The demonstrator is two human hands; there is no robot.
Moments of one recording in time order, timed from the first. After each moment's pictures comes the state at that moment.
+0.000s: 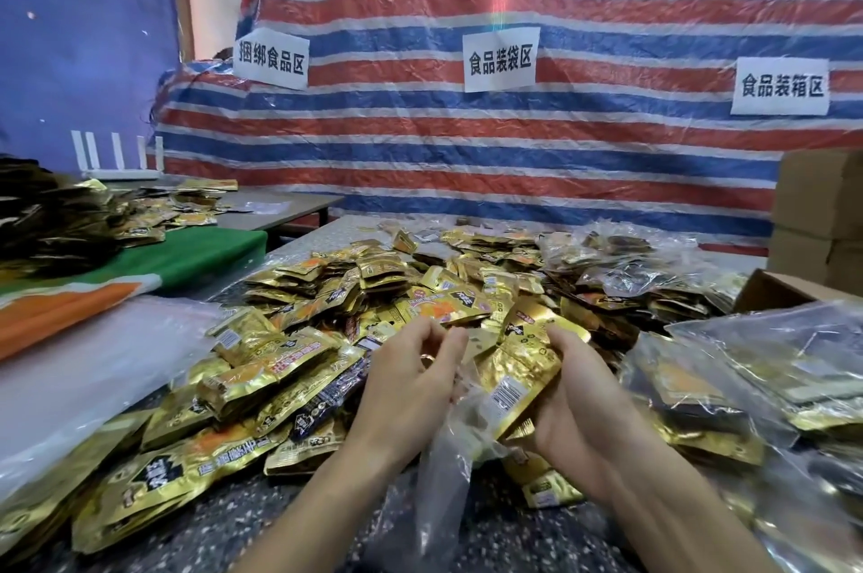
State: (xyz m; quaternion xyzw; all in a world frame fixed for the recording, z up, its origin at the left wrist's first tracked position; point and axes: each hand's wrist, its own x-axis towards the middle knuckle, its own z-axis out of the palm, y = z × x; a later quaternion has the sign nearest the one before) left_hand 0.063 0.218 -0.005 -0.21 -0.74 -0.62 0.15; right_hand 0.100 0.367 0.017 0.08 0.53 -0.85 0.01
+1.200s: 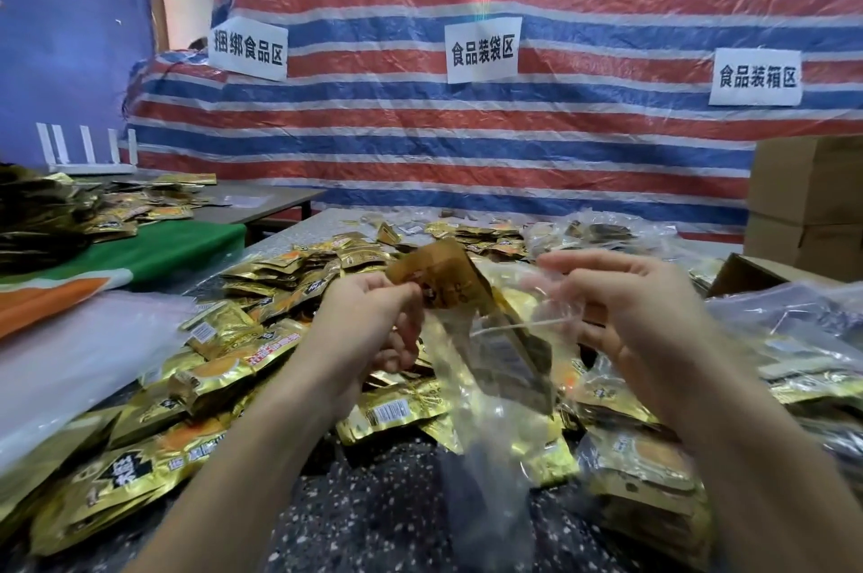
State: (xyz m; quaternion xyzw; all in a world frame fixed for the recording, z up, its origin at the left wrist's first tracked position) left_hand 0.062 0.200 0.041 -0.12 -0.67 -0.74 -0.01; right_hand 0.128 0.405 0.075 -0.04 0.70 -0.69 -0.18
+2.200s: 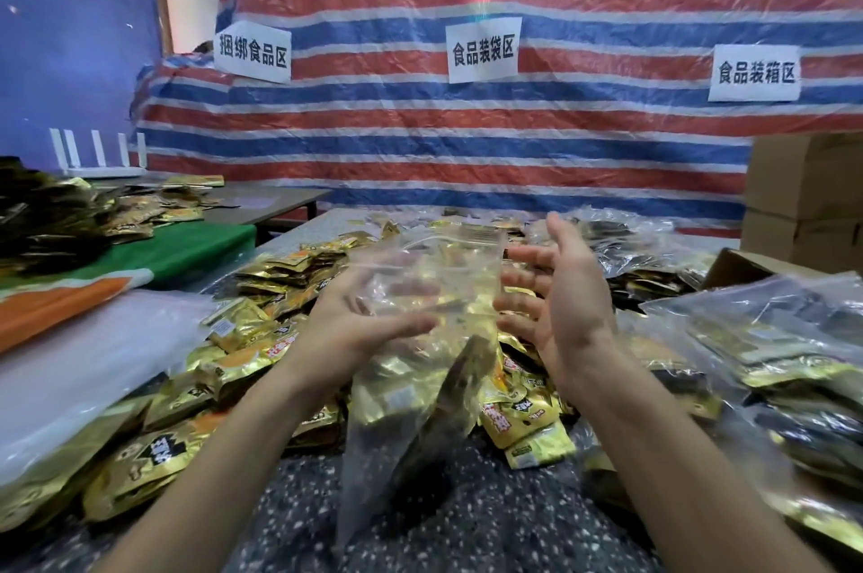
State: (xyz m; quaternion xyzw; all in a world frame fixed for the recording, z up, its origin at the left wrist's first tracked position) left_hand 0.070 0.171 0.034 -0.27 -0.65 -0.71 0.00; right_hand 0.105 0.361 0.065 0.06 0.63 -0.75 -0.21
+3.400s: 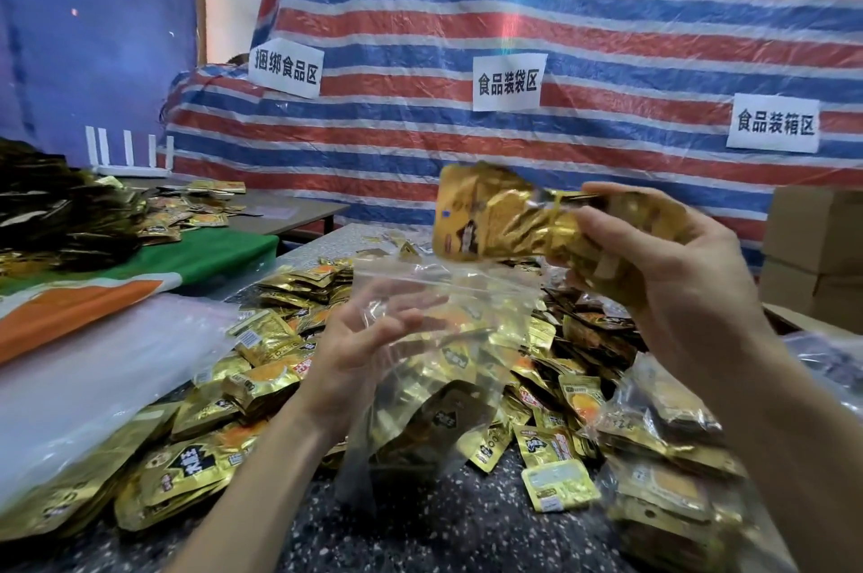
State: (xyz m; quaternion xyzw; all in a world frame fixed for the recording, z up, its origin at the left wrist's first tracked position) left_hand 0.048 0.156 0.017 -0.31 -0.48 -0.82 0.00; right_hand 0.137 0.379 0.124 -0.17 0.66 -0.67 -0.29
